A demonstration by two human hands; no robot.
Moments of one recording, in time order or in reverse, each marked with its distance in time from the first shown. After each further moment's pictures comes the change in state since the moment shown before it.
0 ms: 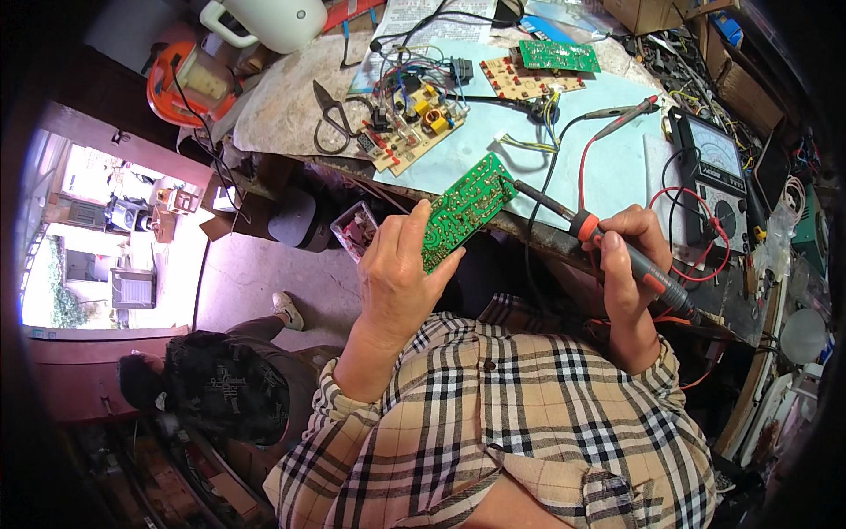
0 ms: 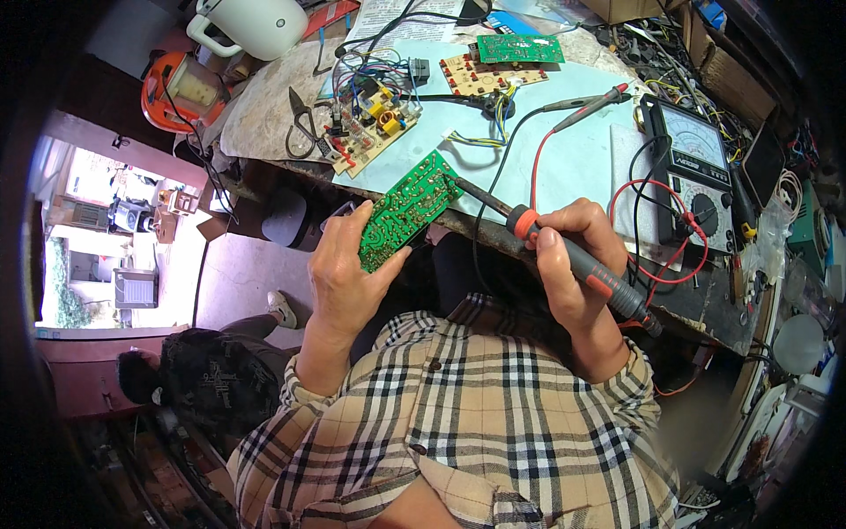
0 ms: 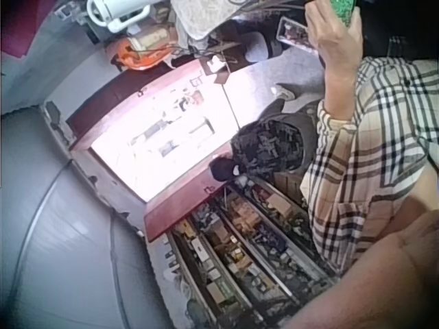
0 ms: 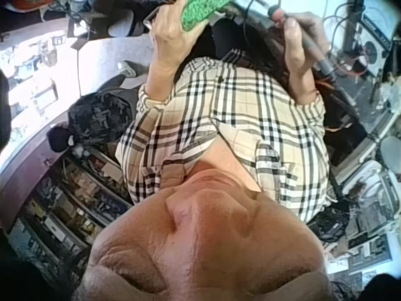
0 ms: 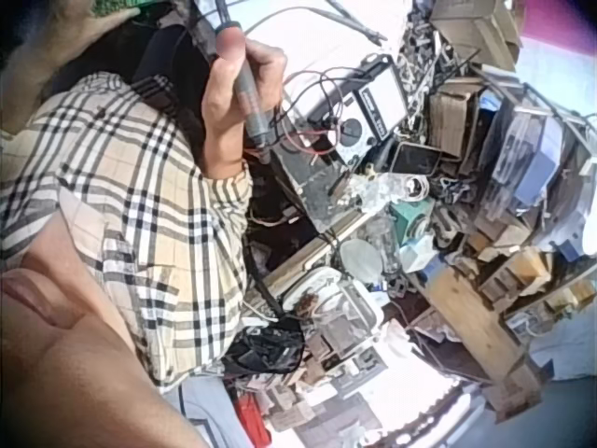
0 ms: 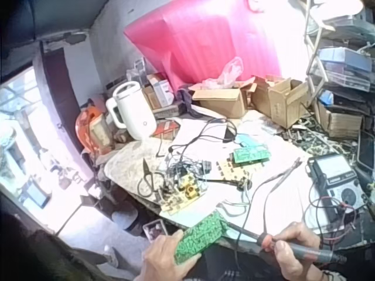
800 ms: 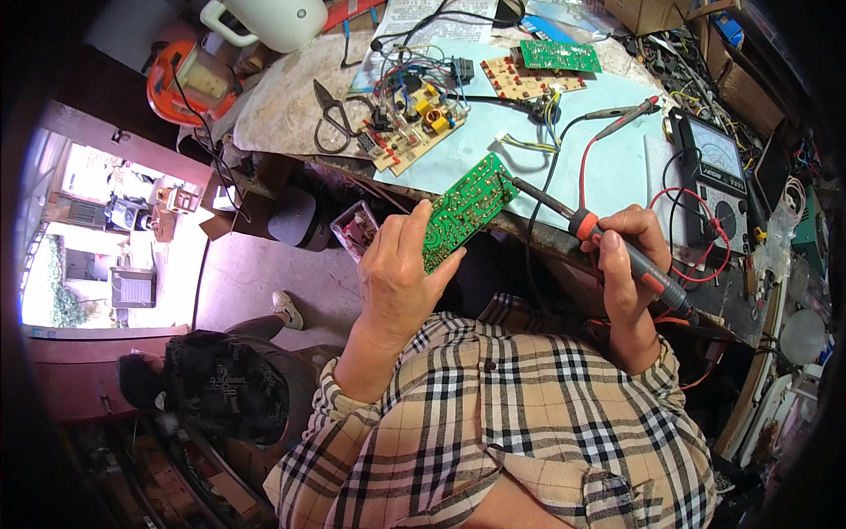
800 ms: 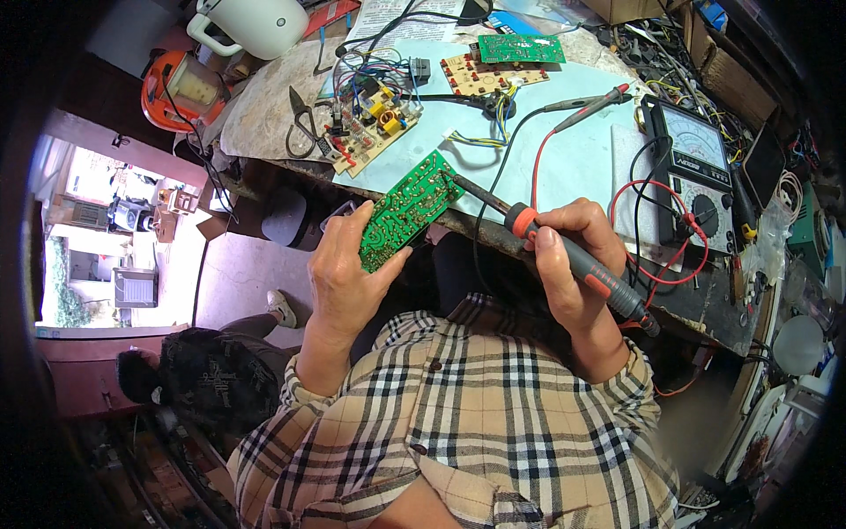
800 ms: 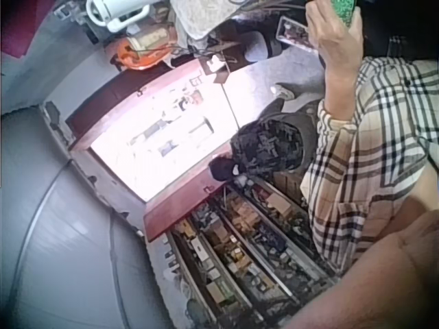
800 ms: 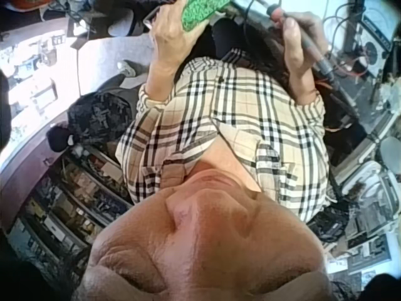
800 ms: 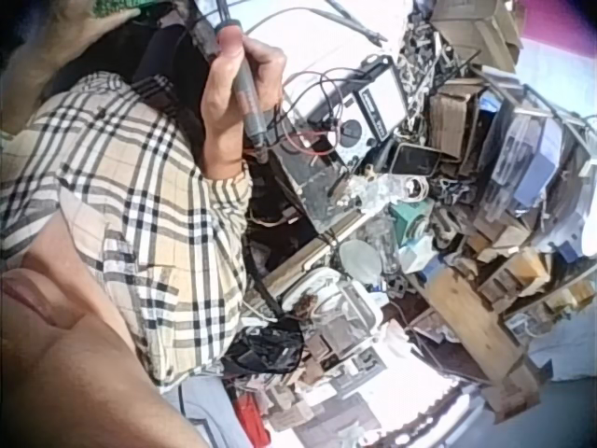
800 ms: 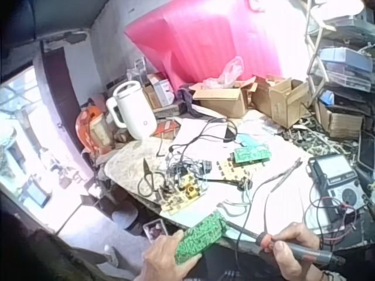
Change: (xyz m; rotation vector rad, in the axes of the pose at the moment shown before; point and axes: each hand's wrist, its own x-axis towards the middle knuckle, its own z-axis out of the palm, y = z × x) left_hand 0.001 0.001 0.000 0.000 0.008 0.004; right_hand -0.001 -0.004 0.001 0.047 -0.028 0.050
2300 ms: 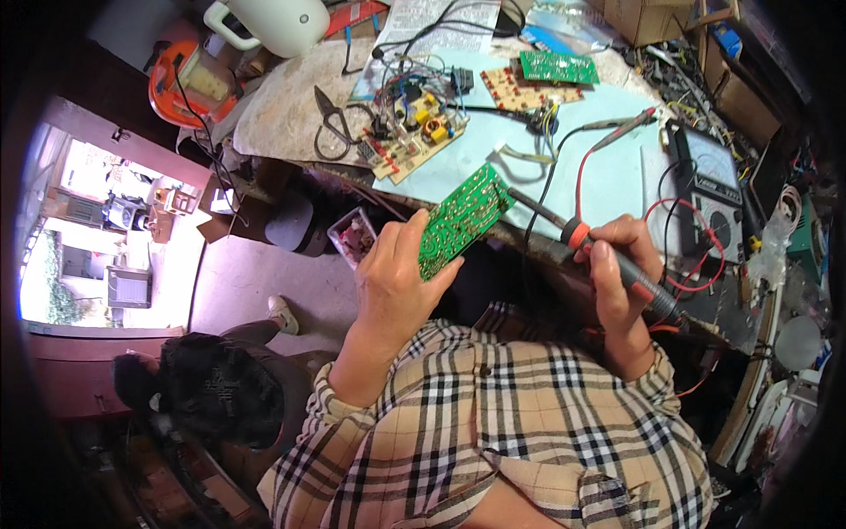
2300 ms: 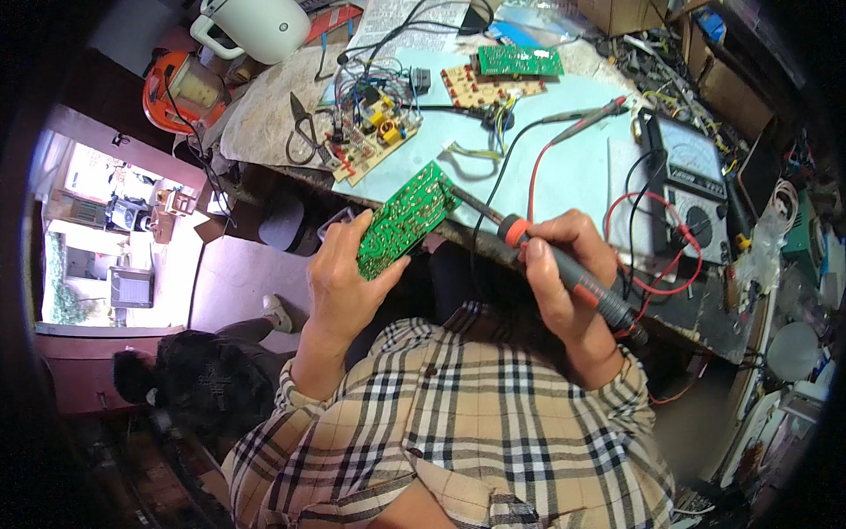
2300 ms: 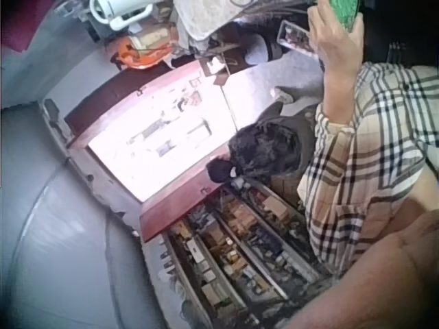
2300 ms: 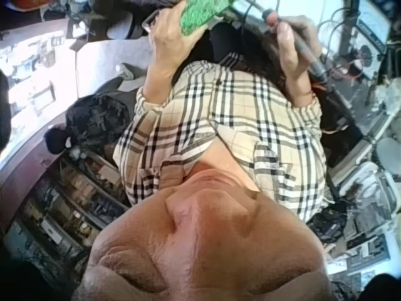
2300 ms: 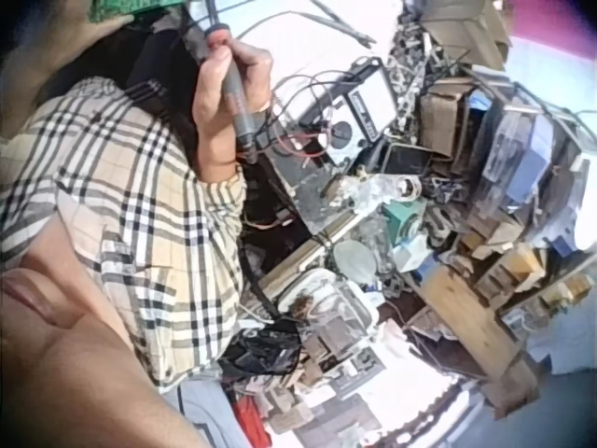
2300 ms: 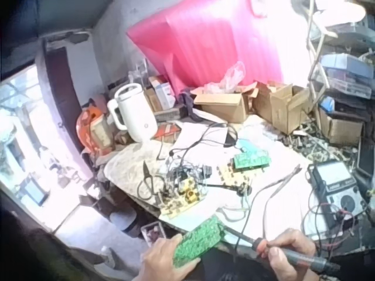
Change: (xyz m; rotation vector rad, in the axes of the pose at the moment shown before) left_hand 0.002 0.000 -0.002 -0.021 -0.023 -0.031; right_hand 0.003 -0.001 0.001 -0.031 -0.032 -0.015
